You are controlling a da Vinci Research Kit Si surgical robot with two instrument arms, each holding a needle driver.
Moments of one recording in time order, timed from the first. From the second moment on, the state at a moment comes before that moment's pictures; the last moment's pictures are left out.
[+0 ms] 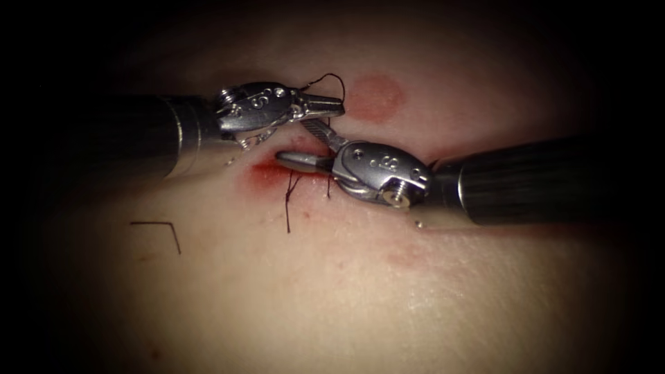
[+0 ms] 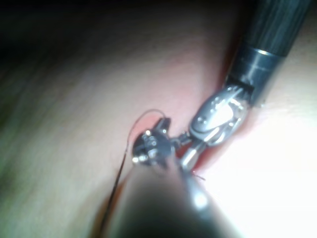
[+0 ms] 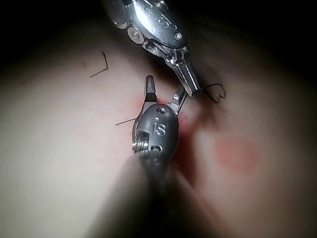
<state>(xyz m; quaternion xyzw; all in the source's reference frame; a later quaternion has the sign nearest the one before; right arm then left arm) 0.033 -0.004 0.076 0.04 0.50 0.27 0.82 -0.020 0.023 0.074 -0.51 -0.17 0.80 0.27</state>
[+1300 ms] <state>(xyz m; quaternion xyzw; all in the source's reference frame) 0.030 -0.006 0.079 0.05 0.49 0.27 0.83 -0.018 0.023 0.074 -0.51 -0.18 0.80 0.26</state>
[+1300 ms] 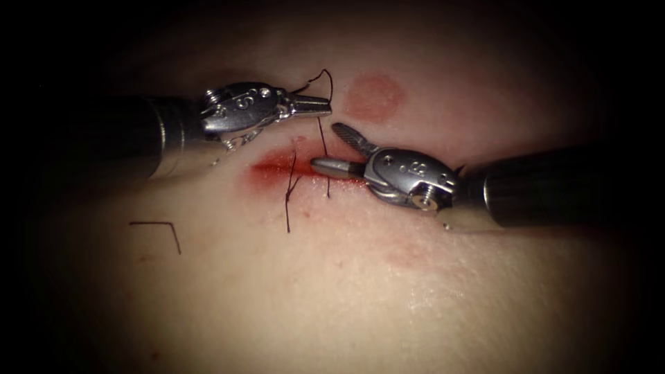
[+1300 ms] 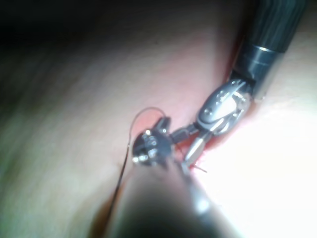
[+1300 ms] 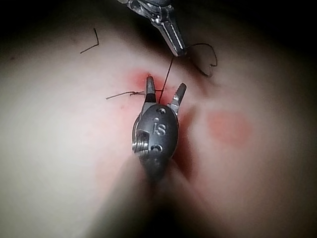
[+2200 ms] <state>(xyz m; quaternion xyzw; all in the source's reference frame) 0.035 -0.005 0.084 0.06 0.48 0.27 0.83 -0.019 0.023 0.072 -0.52 -0.17 0.80 0.26</state>
